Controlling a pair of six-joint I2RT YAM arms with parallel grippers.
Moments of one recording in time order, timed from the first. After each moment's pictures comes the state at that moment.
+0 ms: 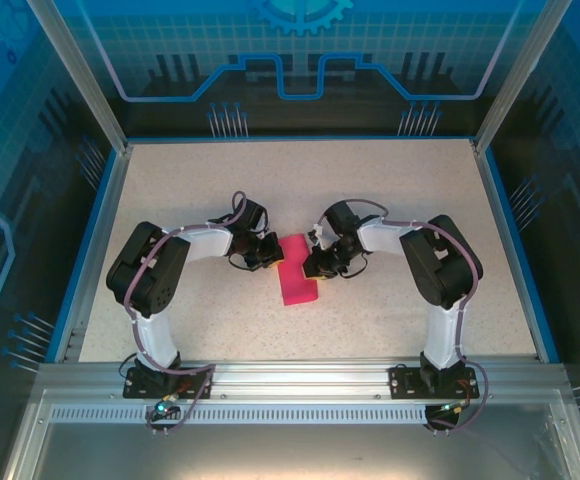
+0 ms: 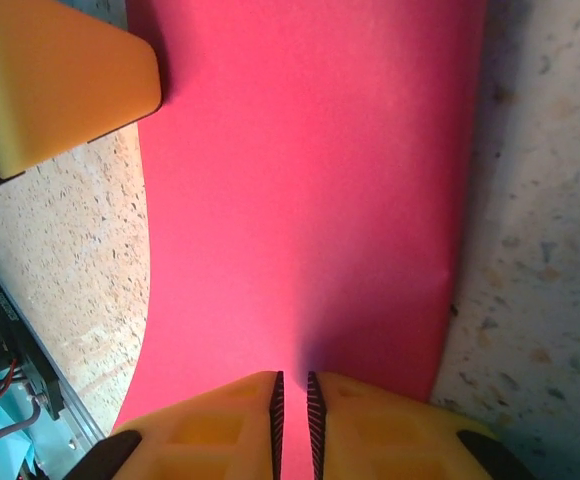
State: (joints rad) left arm -0.41 1.87 1.01 -0.24 0.45 -0.85; right arm 0.50 1.95 1.10 -0.45 -0.67 0.37
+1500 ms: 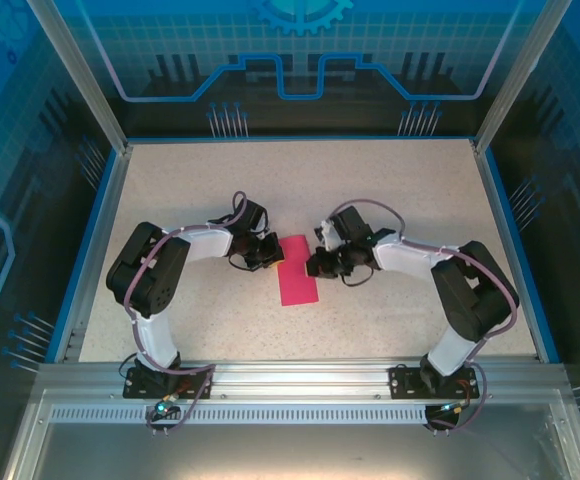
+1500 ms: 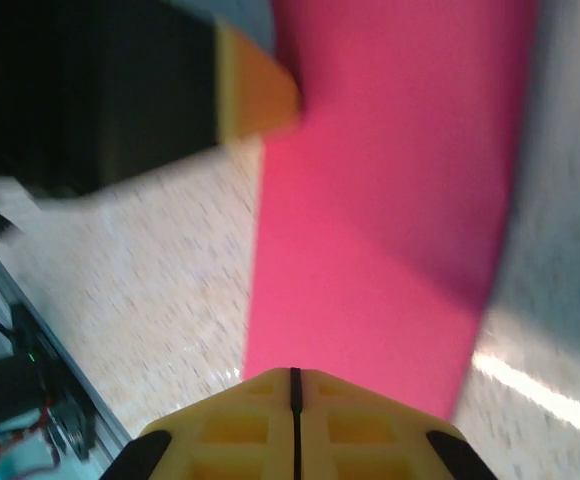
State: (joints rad) left arm -0.41 1.87 1.00 -0.23 0.45 -0.84; right arm 0.56 1.69 0.96 -0.29 -0.54 0.55
